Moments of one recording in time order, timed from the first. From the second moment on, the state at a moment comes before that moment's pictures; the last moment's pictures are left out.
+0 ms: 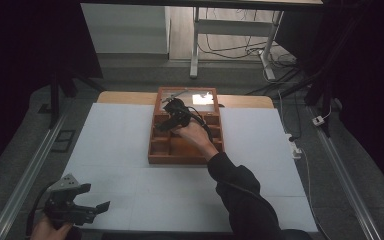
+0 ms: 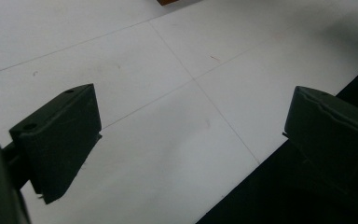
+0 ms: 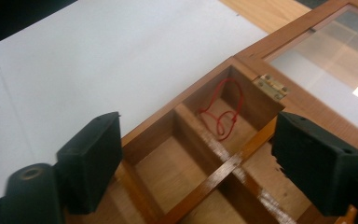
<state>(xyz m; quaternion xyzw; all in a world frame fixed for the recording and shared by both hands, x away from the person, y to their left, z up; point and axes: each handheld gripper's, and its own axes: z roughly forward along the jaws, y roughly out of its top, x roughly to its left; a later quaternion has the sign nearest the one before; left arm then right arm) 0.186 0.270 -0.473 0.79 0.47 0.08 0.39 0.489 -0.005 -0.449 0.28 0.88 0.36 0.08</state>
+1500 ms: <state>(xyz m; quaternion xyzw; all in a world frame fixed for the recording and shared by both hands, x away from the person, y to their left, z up) 0.188 0.270 -0.473 0.79 0.48 0.08 0.39 0.395 -0.087 -0.424 0.22 0.89 0.39 0.09</state>
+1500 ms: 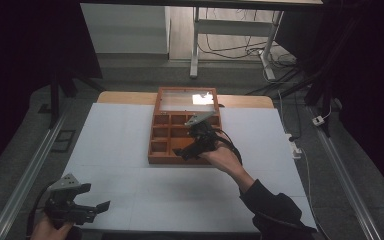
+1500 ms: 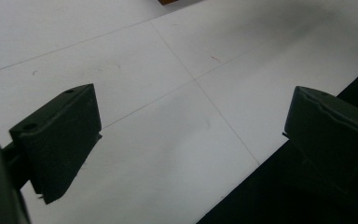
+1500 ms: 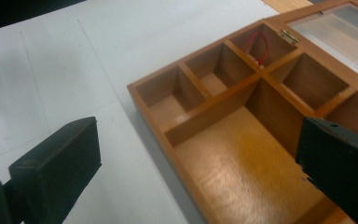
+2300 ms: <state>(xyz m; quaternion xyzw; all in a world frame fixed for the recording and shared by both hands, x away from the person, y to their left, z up) 0.188 0.269 -0.473 0.79 0.48 0.08 0.38 0.330 -0.173 -0.414 0.26 0.87 0.41 0.12</state>
